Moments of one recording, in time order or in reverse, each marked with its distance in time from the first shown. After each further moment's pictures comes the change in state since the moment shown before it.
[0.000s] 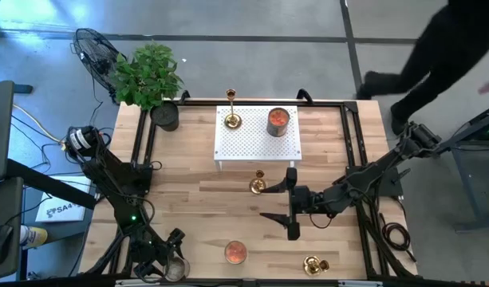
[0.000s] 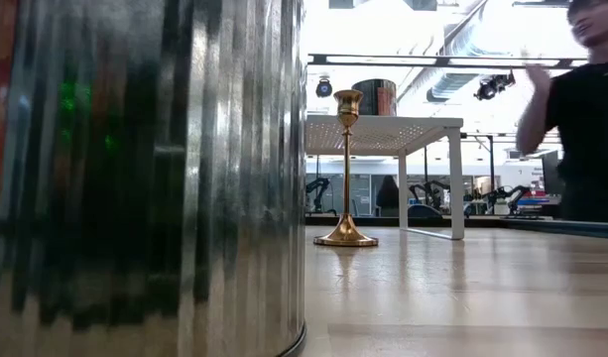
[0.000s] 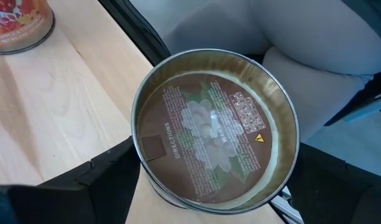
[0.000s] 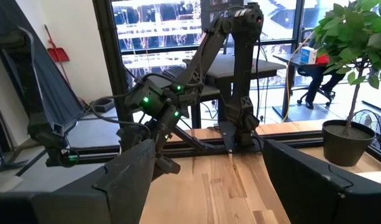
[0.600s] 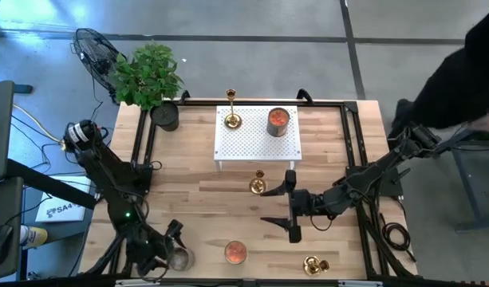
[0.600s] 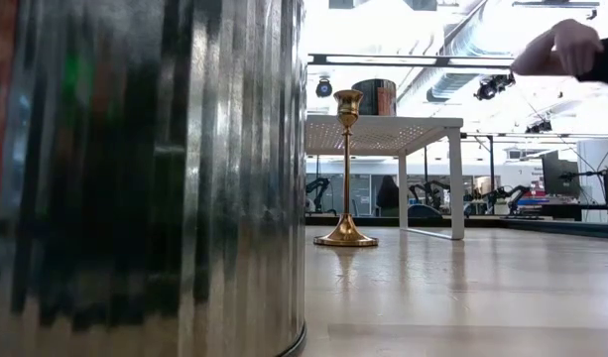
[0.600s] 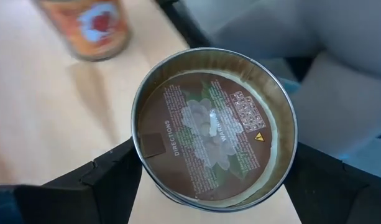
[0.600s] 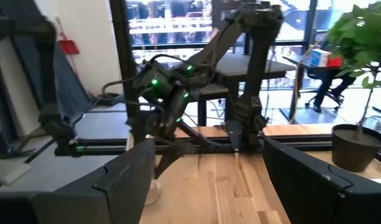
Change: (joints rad) left arm 0.013 -0.093 0.103 -0.283 -0.184 -0.017; right arm 0.014 0.002 0.000 -0.001 -0.034 -0.040
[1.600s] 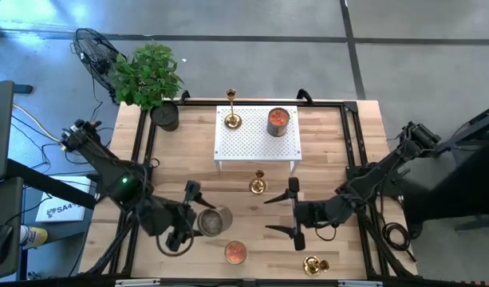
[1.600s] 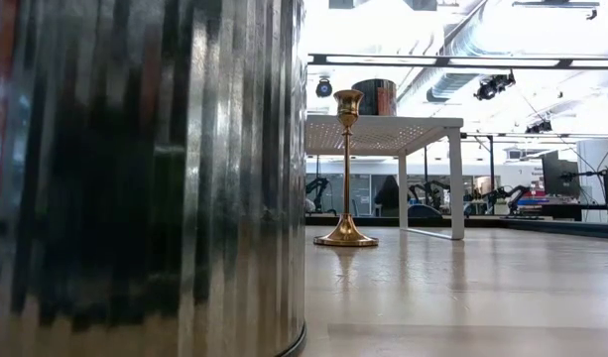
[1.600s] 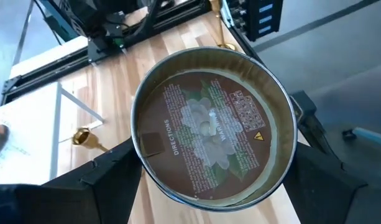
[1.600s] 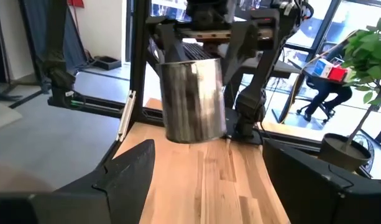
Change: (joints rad) left arm 0.339 -0.006 0.672 -0.554 -0.175 0.344; right arm 0.049 -0.001 0.000 -0.097 0.034 -0.154
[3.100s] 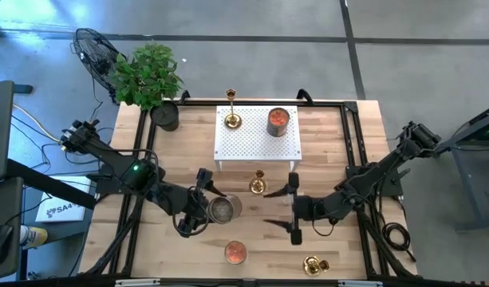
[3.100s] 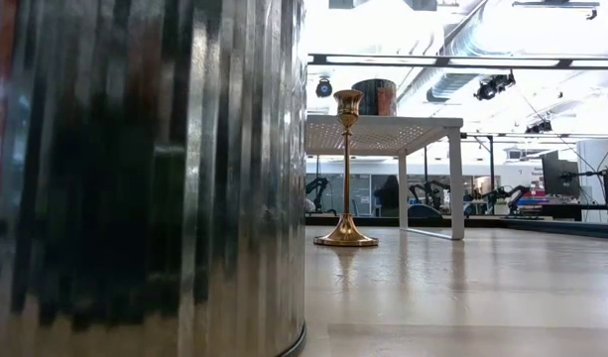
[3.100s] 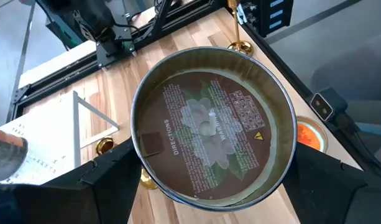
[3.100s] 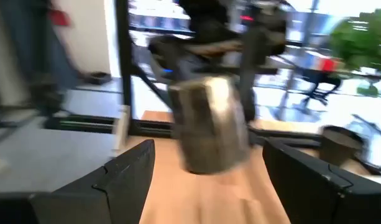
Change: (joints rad) left arm 0.155 0.004 0.004 0.032 0.117 0.156; right arm -0.022 0.000 0.000 0.013 0.054 0.083
